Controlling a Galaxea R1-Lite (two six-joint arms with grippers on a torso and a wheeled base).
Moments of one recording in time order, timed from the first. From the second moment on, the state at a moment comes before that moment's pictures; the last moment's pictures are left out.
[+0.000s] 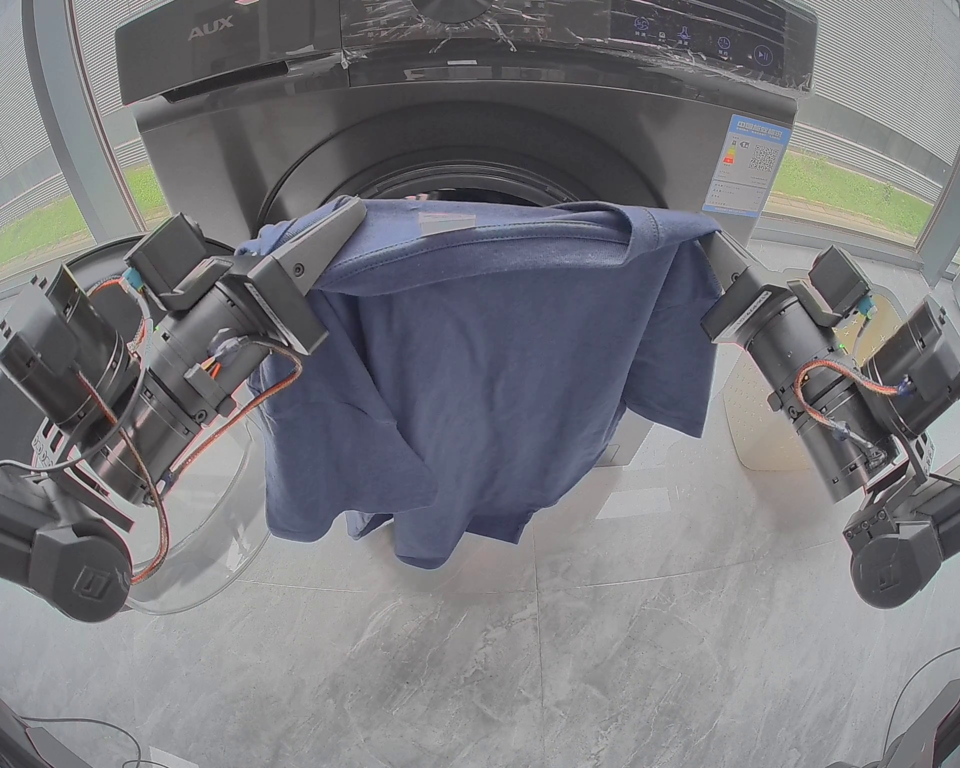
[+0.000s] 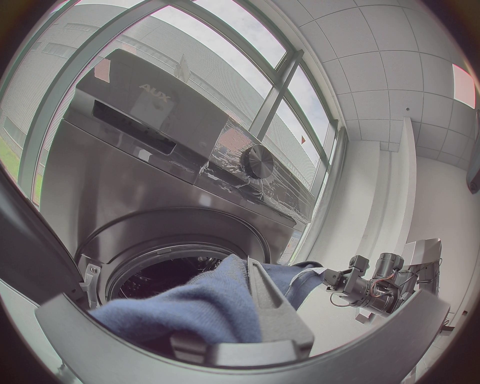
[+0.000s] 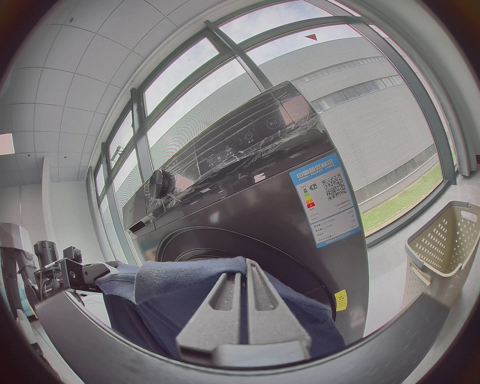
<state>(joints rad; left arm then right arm) -0.51 1.61 -0.73 -1.36 -0.17 -0.23 0.59 1.72 -0.72 -1.54 -0.18 0.13</state>
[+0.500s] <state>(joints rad) -0.50 1.64 -0.71 -1.36 -0.17 -0.23 0.58 1.70 -0.74 -1.52 -0.18 0.13</state>
